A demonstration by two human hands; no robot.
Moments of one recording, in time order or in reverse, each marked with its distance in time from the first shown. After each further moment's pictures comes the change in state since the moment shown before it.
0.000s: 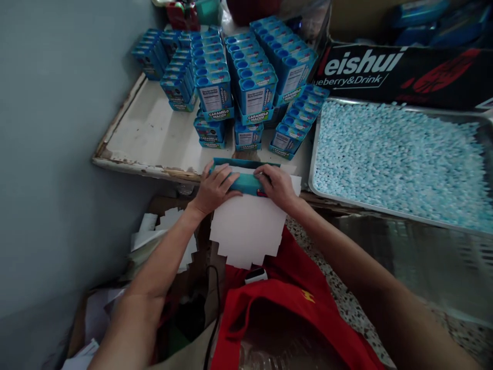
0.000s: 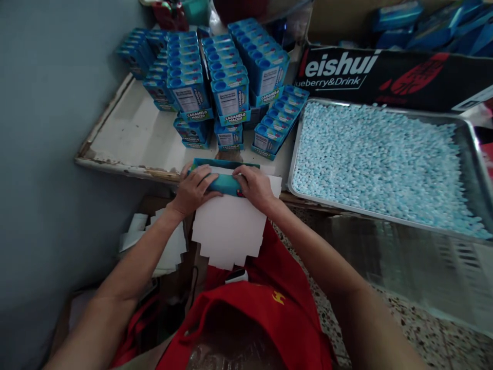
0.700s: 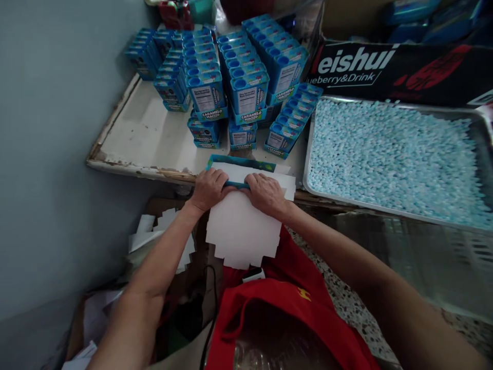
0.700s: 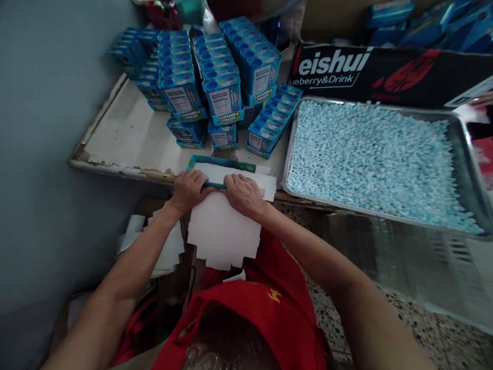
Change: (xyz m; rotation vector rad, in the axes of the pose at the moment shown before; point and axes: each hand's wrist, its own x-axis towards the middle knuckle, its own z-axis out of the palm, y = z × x) left_hand 0.006 -0.005 0.008 0.254 -0.068 -0.002; right_hand 0.002 -0.028 0.002 -0.398 -0.300 0.013
